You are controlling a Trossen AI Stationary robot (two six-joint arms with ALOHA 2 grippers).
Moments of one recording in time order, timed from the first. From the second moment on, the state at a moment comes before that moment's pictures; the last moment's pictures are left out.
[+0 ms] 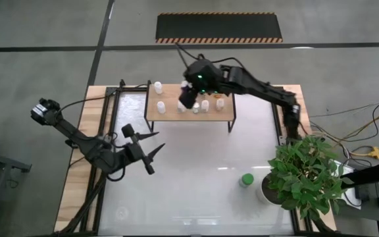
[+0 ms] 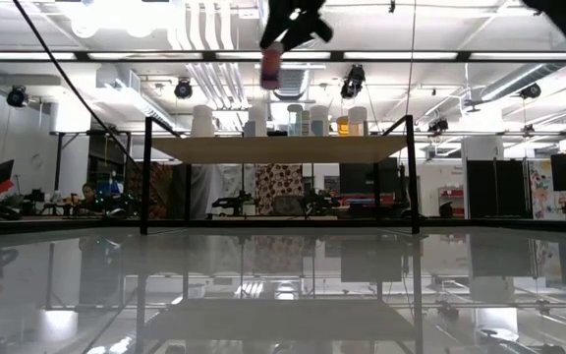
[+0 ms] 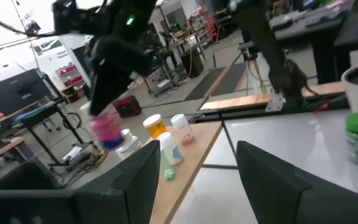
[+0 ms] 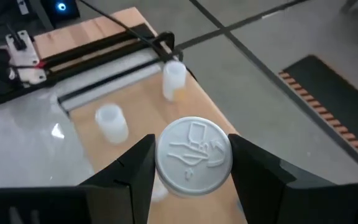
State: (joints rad) left arm -0.60 1.08 0.82 0.18 -1.16 0.24; right arm -0.26 1.97 2.27 -0.99 0.25 0.13
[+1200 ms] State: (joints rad) left arm -0.63 1.04 0.78 0.21 -1.16 0.25; right arm -0.36 2.28 2.33 -0.72 0.17 -0.01
